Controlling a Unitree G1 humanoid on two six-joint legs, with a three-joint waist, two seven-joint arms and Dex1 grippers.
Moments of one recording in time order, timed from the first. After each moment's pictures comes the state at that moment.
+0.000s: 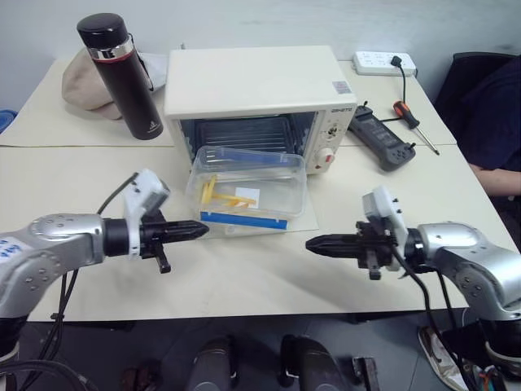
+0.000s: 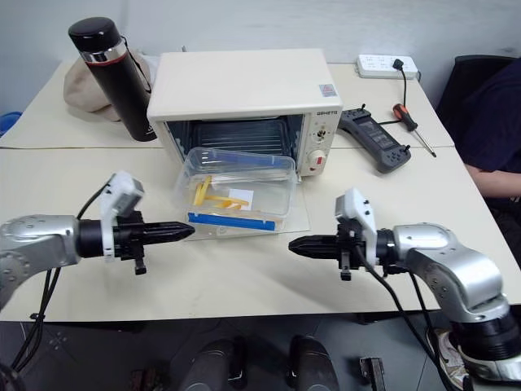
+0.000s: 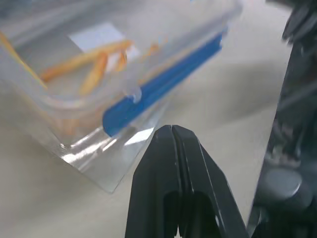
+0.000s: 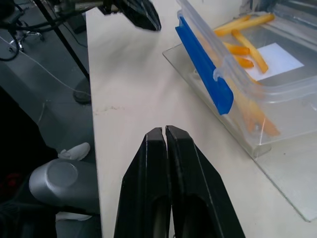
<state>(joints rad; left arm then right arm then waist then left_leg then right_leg) -0.32 1.03 0.03 -0.40 -0.90 0.87 -0.65 -0.36 -0.73 0.05 -0.38 0.69 0.67 1.03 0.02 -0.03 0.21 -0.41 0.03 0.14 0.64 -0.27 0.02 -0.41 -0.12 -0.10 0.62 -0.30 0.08</state>
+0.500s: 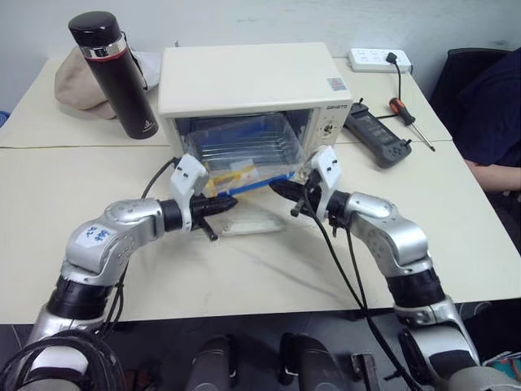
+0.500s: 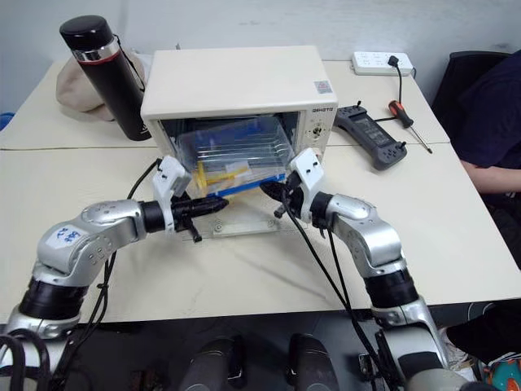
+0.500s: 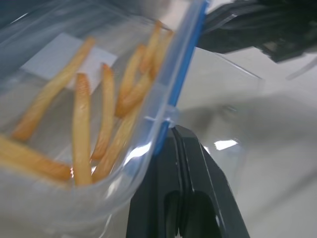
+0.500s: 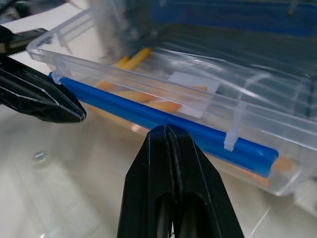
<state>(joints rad) -0.58 0.63 -0.07 -0.13 -0.58 0.81 -0.46 -0.67 -0.32 0.13 0.05 0.38 0.52 0.62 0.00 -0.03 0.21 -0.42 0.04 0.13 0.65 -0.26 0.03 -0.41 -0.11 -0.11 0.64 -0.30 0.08</state>
